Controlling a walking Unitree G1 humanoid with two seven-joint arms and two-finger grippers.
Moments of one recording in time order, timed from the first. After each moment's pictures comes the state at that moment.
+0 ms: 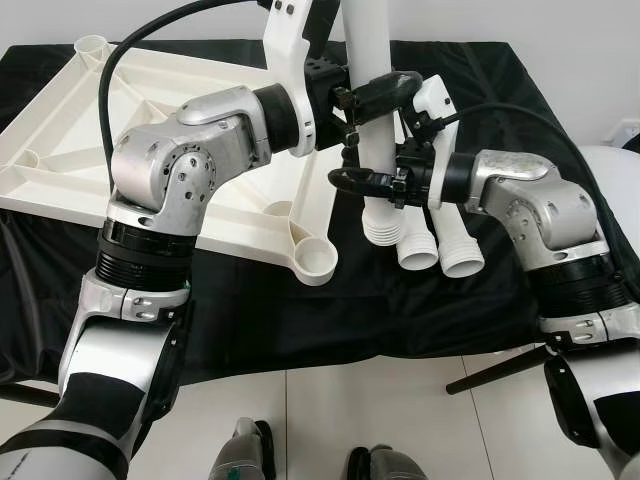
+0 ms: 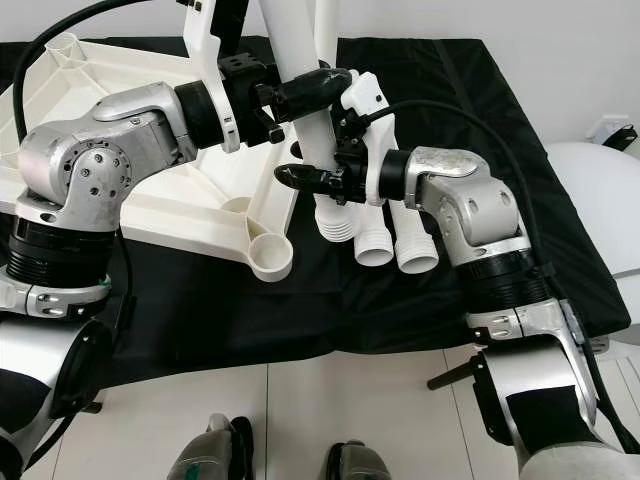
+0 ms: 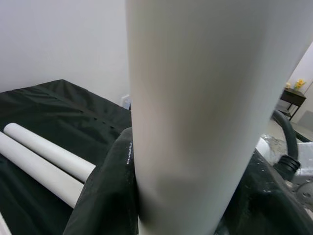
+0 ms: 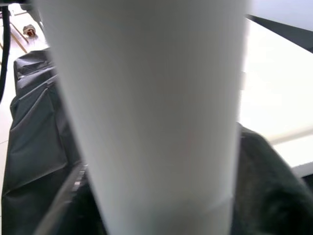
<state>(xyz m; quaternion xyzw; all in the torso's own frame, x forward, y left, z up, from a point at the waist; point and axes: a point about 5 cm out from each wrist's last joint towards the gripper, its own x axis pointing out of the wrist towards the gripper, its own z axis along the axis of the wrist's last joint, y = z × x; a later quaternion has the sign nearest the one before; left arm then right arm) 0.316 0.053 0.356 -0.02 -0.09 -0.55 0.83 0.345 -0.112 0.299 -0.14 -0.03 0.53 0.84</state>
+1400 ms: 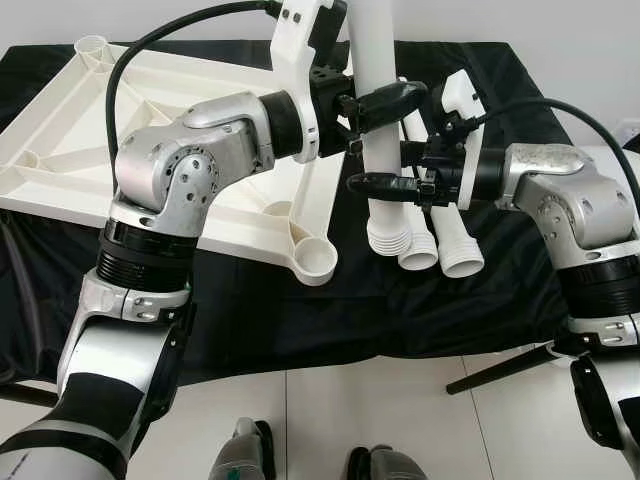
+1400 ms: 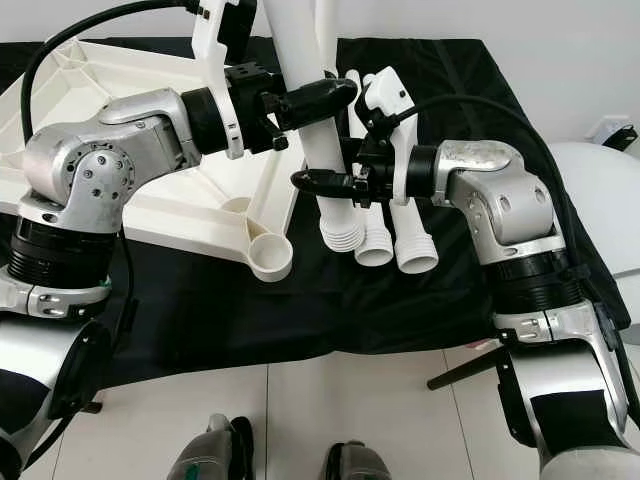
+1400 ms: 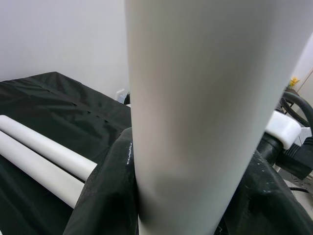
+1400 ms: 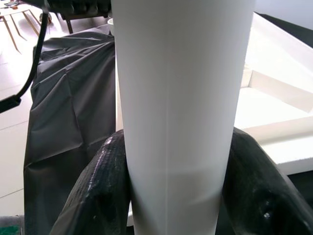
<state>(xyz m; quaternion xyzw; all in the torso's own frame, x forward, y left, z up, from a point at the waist) 0.317 0.051 0.352 -0.03 -0.08 -0.56 0.82 0.333 -0.126 0.301 -0.17 -0.03 0.57 0.81</state>
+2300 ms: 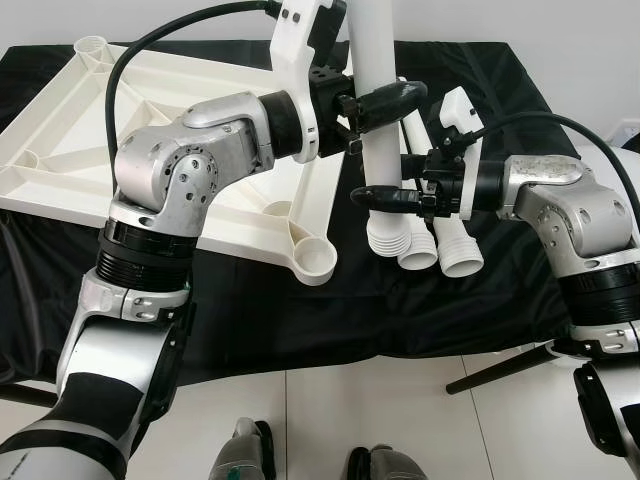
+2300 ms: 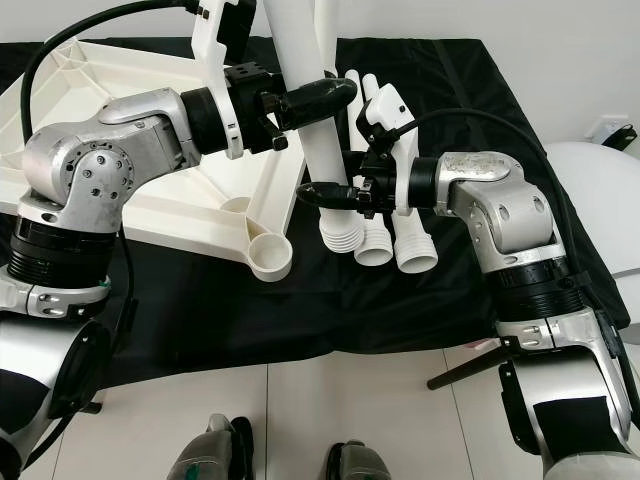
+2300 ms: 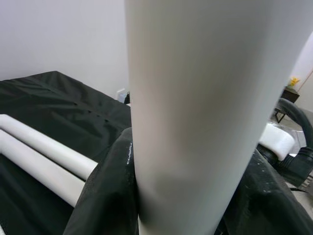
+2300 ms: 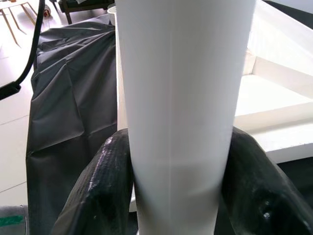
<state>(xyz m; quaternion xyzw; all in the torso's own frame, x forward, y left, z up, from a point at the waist) 0.319 0.055 0.352 -0.03 -0.08 -0.56 0.83 0.332 -0.129 0.294 -0.17 -0.01 0.57 0.80</state>
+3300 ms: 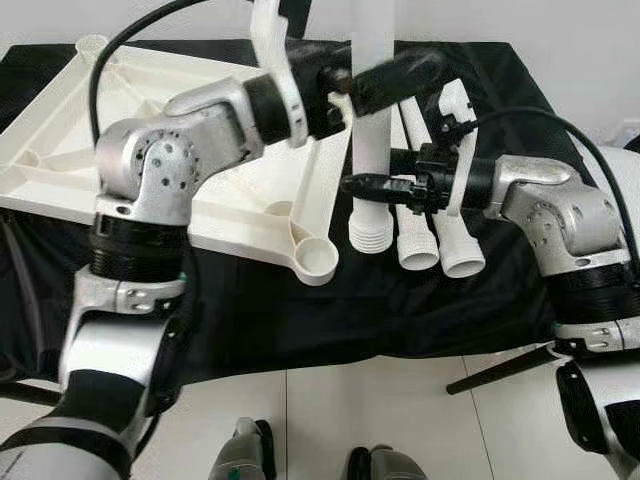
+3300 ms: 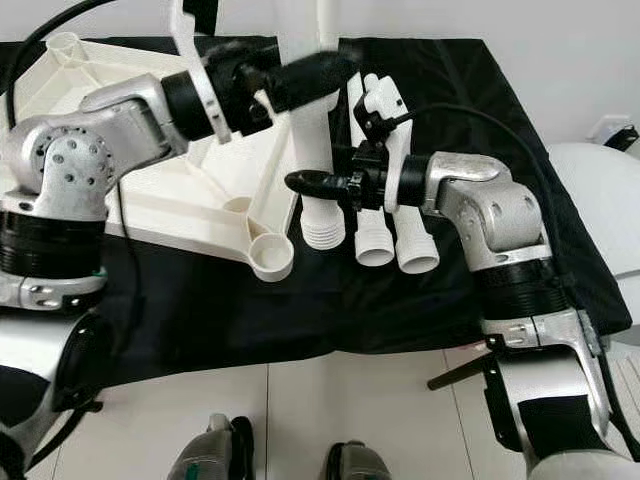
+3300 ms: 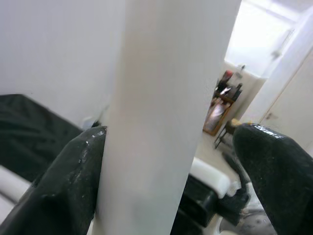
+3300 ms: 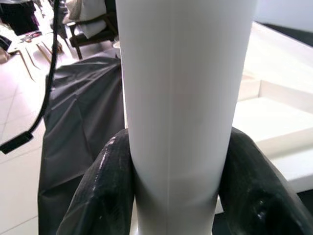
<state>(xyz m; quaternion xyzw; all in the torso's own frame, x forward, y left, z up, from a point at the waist) 0.313 0.062 0.376 -0.16 -0.10 -0.60 0.78 0.336 -0.119 0.302 -0.10 -0.04 0.57 0.82</state>
